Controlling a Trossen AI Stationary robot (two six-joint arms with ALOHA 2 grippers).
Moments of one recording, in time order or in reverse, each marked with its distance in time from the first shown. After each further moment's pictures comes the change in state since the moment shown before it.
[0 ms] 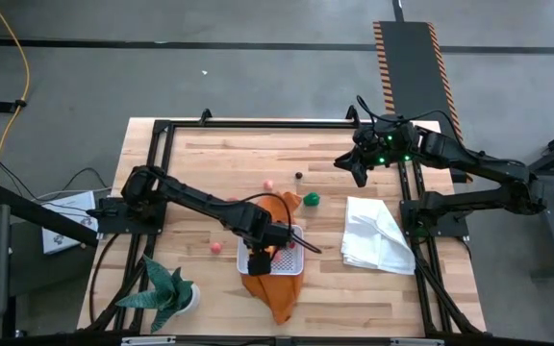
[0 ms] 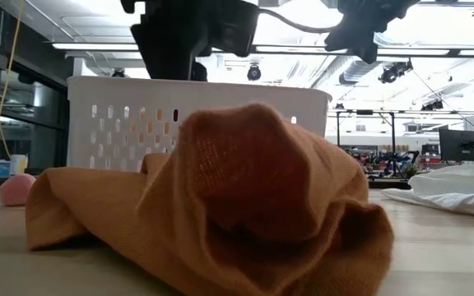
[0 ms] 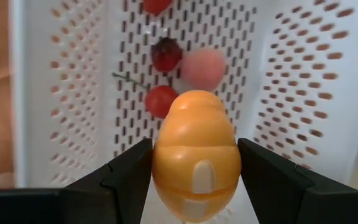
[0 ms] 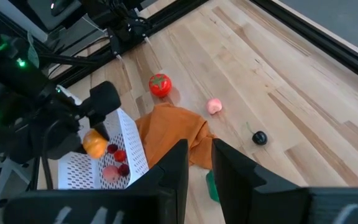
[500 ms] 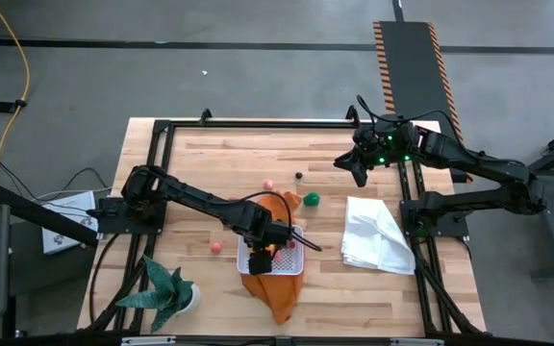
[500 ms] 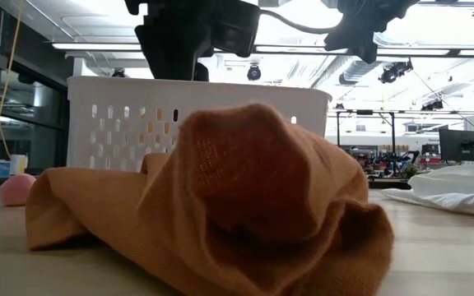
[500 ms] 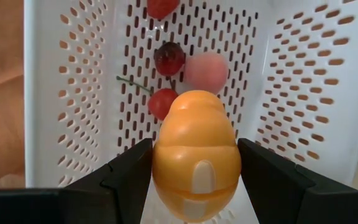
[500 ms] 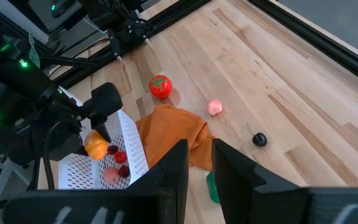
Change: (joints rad) left arm 0.001 0.000 0.000 0.007 0.002 0.000; right arm 0.000 0.000 0.000 0.005 0.000 0.000
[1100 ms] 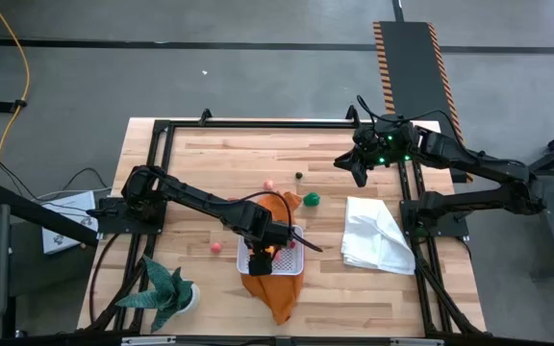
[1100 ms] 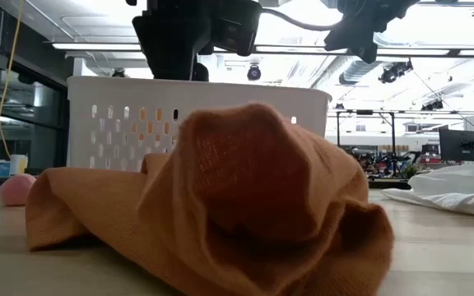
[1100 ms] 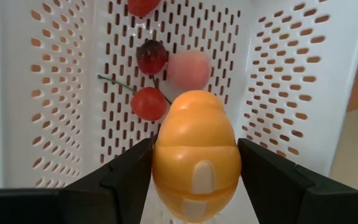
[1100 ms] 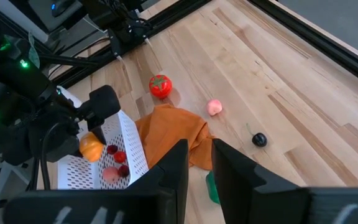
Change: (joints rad) left arm 0.000 0.000 0.000 0.011 0.050 -0.004; right arm 0.000 0.000 0.000 0.000 0.000 -0.004
